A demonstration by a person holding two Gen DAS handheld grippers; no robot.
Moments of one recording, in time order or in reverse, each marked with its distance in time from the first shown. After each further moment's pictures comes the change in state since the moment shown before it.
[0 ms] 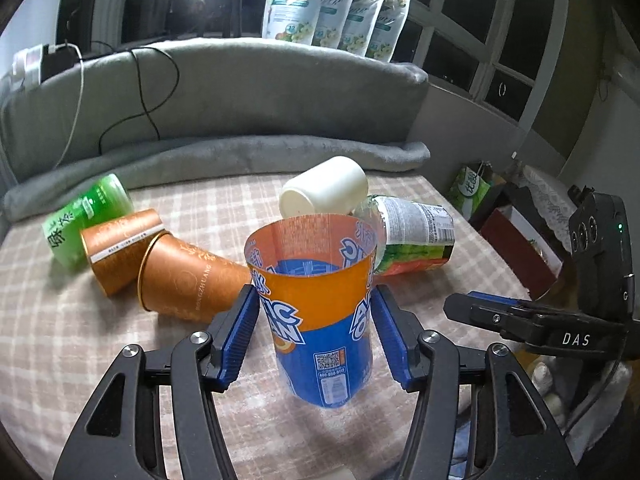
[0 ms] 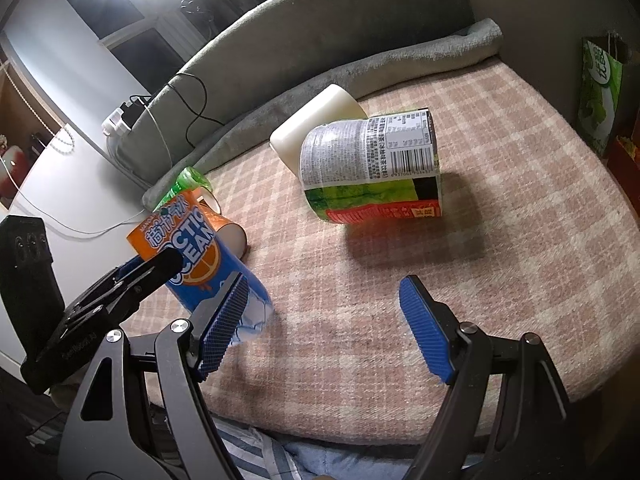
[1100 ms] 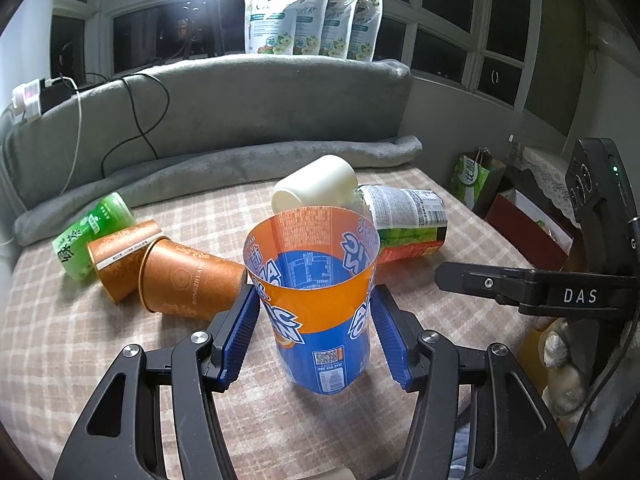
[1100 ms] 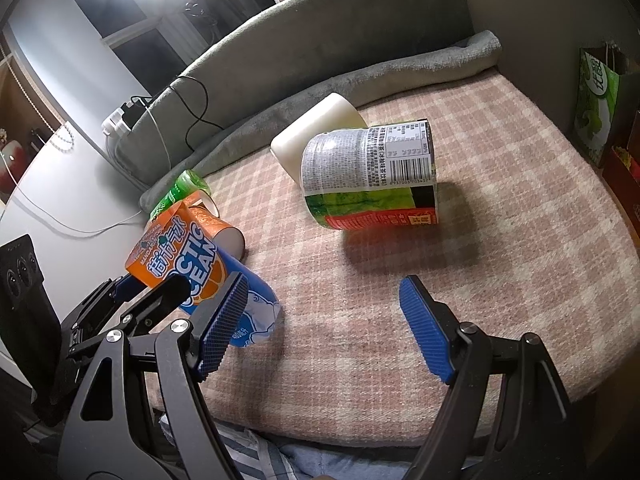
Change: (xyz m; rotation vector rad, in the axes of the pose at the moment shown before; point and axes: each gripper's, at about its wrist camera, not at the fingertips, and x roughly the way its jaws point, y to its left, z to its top) left arm -0.008 -0.021 -0.017 0.096 -0.043 0.046; right arm -0.006 0.003 0.000 -0.016 -0.026 -0.018
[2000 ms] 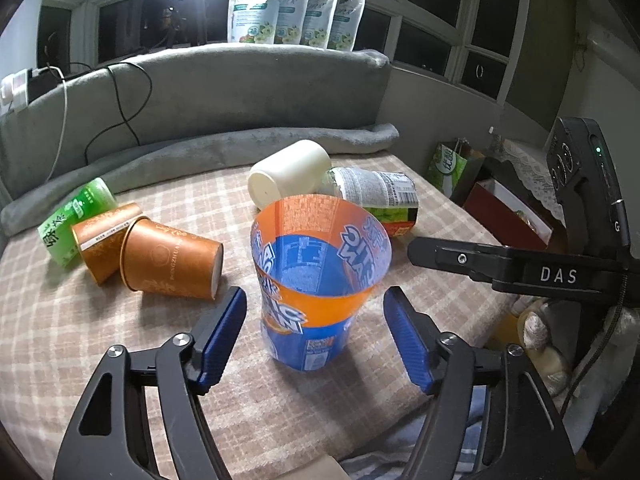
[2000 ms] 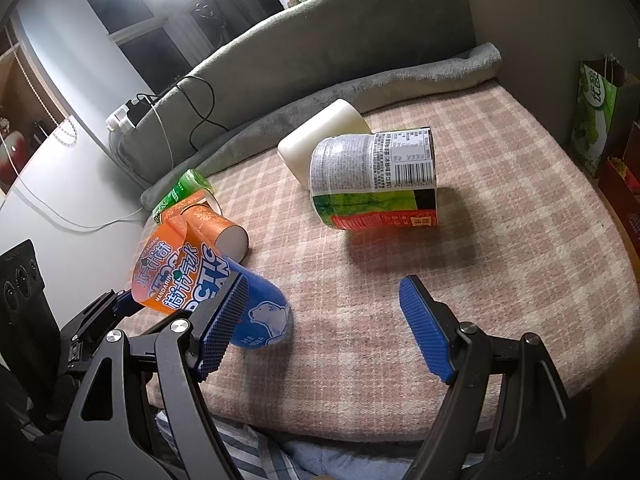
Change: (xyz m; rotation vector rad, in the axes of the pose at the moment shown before) left arm -0.008 -0.006 -0.009 -0.001 0.040 -0.077; right arm -0.010 0.008 -0.006 -0.036 -0.028 -0.017
